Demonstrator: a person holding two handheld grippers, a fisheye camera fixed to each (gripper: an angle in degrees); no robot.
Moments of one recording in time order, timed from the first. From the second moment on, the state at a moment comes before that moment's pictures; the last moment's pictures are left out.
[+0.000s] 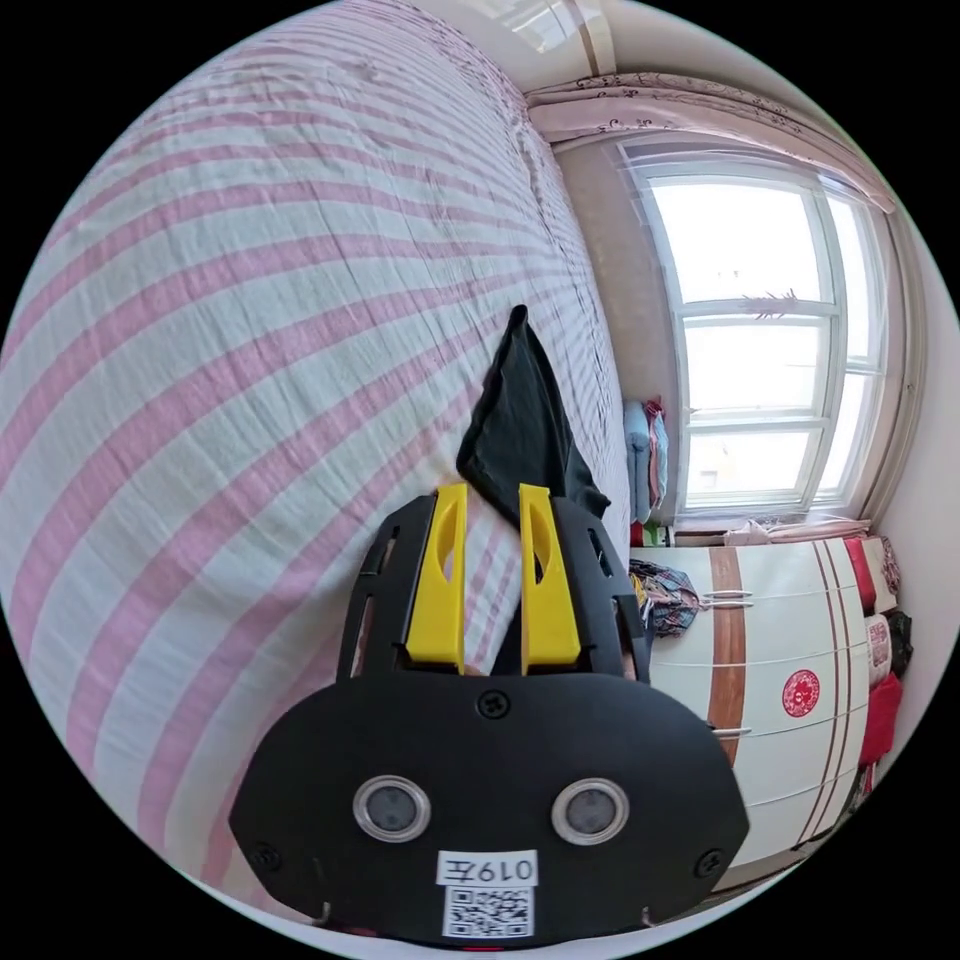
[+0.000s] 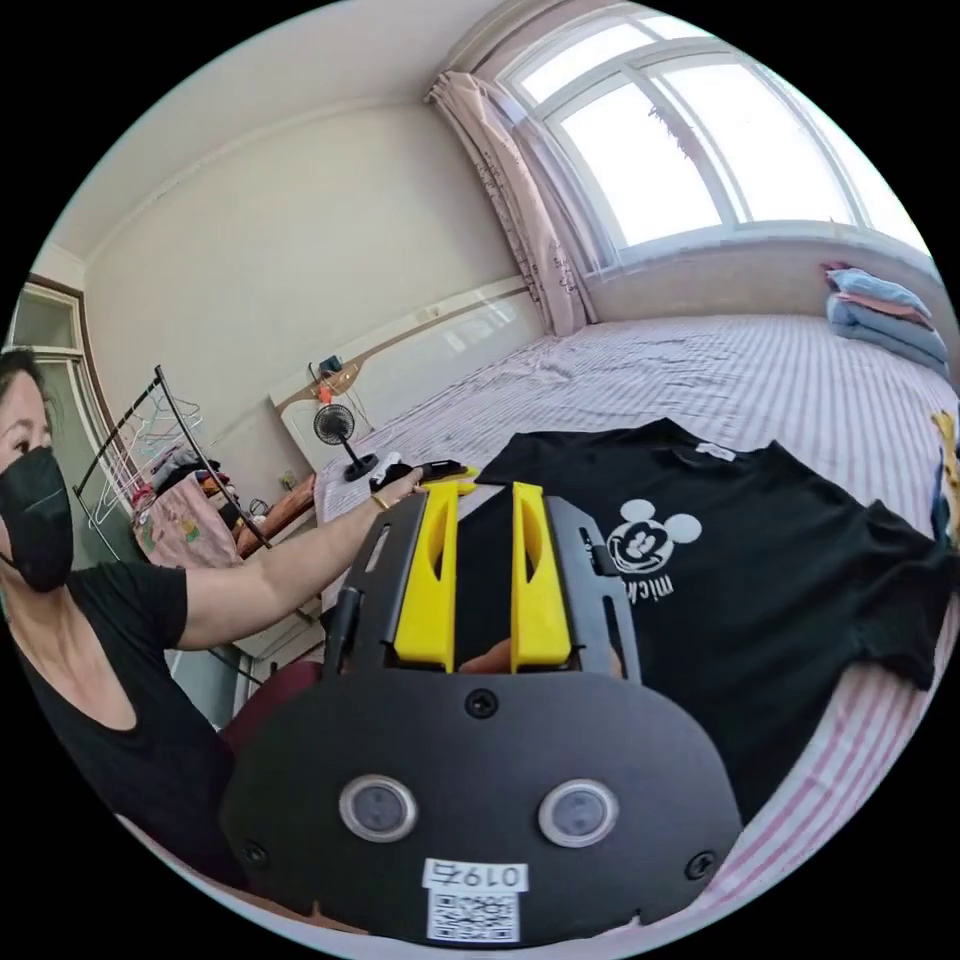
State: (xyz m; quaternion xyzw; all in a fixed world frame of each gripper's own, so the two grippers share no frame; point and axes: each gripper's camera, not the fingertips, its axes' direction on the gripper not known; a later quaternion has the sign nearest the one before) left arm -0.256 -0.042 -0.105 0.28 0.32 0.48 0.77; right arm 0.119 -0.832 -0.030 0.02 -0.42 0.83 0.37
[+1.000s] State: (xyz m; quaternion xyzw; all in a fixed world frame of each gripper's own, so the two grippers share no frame) left arm -0.273 -0.130 -0.105 0.21 0.41 0.54 0.70; right arm 0.245 -1.075 0.553 -0.17 -0.59 0.58 0.53
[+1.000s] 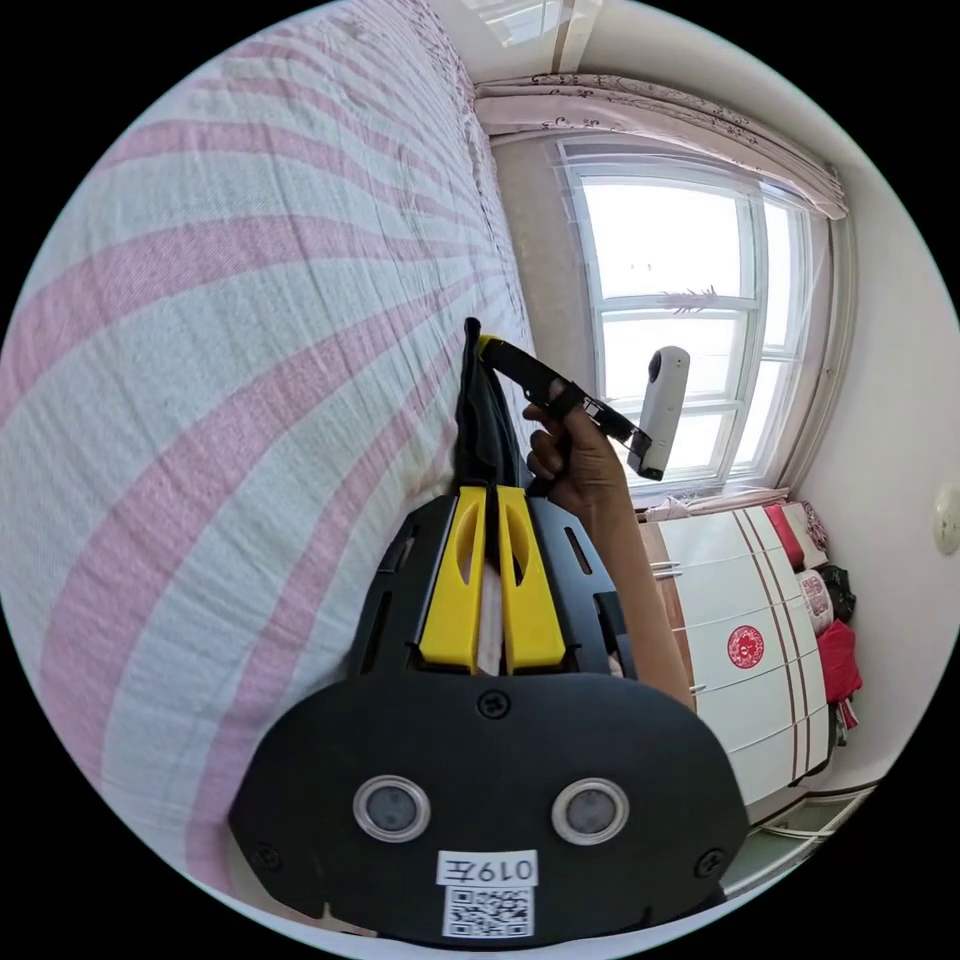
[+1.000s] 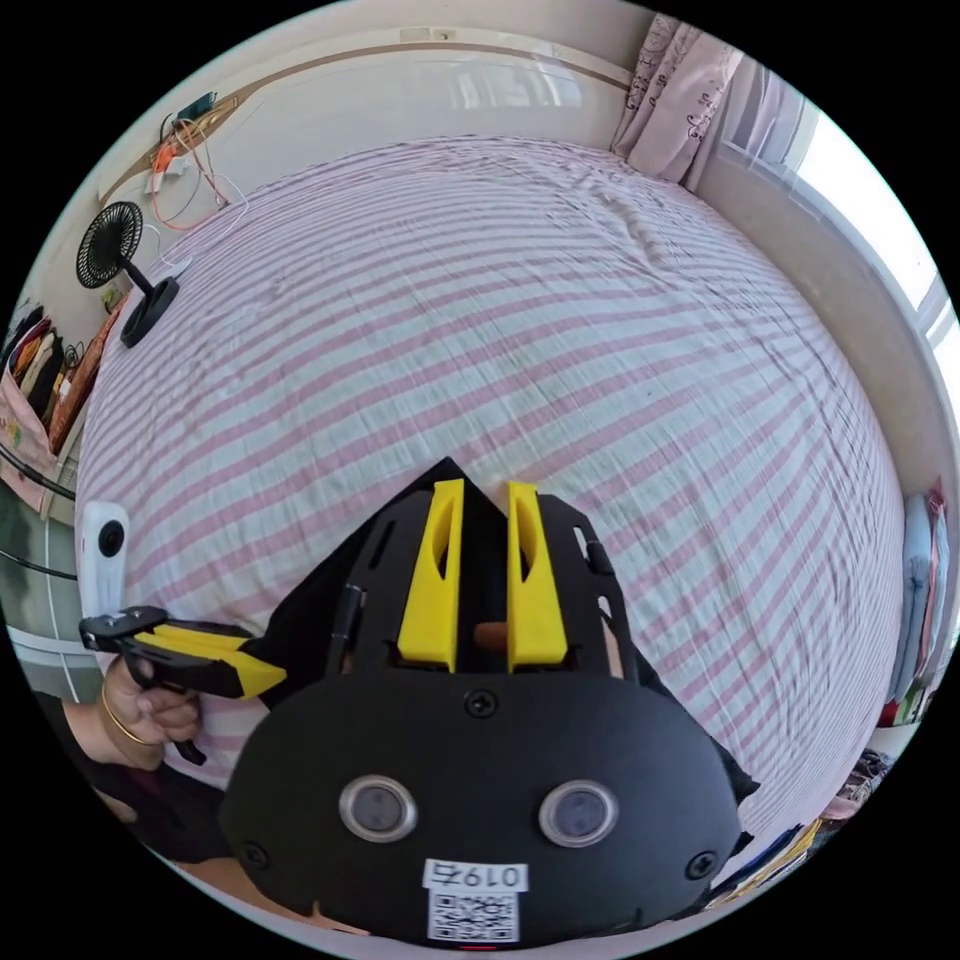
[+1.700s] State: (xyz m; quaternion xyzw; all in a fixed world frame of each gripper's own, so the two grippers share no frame) left arm -0.292 -0.143 -0.103 0.22 0.42 0.54 0.70; right arm 0.319 -1.039 0.570 -0.13 -0.63 0.56 0.53
